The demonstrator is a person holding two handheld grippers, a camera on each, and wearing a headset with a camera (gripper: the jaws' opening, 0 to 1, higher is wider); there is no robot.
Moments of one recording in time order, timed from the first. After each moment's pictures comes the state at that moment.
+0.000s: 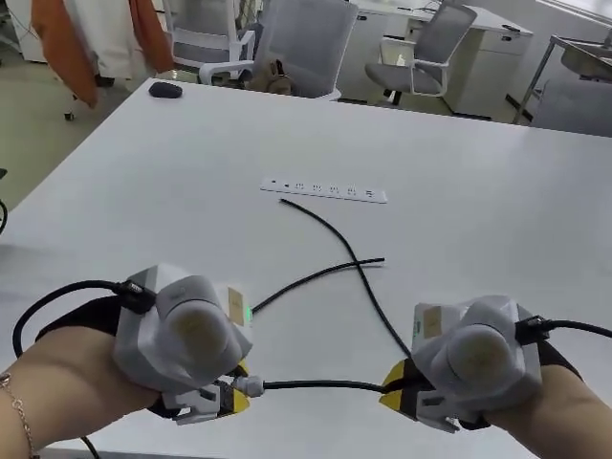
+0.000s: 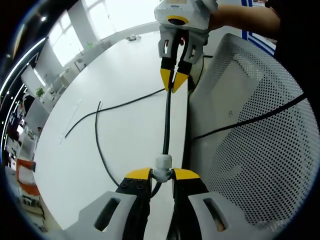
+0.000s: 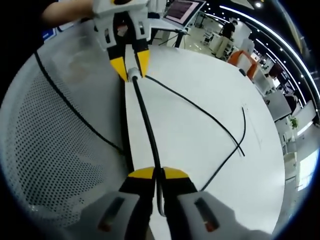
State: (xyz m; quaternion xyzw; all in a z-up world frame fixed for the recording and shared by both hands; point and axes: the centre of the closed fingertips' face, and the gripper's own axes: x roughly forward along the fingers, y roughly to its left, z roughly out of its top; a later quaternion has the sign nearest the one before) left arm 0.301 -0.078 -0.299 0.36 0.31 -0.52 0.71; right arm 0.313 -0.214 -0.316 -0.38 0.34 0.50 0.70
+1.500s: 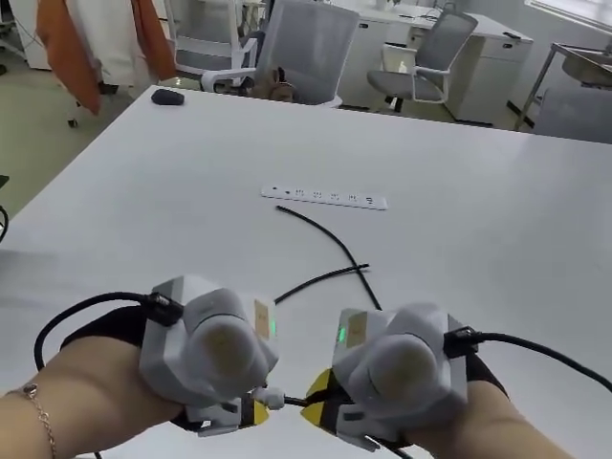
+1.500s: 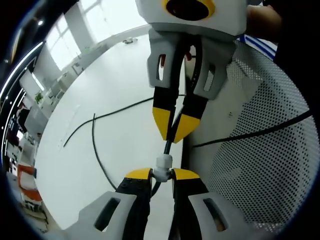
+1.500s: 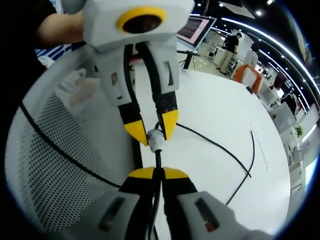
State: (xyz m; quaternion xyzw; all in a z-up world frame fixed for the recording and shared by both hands) left arm 0.298 -0.099 -0.297 0.37 0.30 -0.53 0.70; right arm 0.289 -0.127 -0.297 -0.35 0.30 0.55 0.70
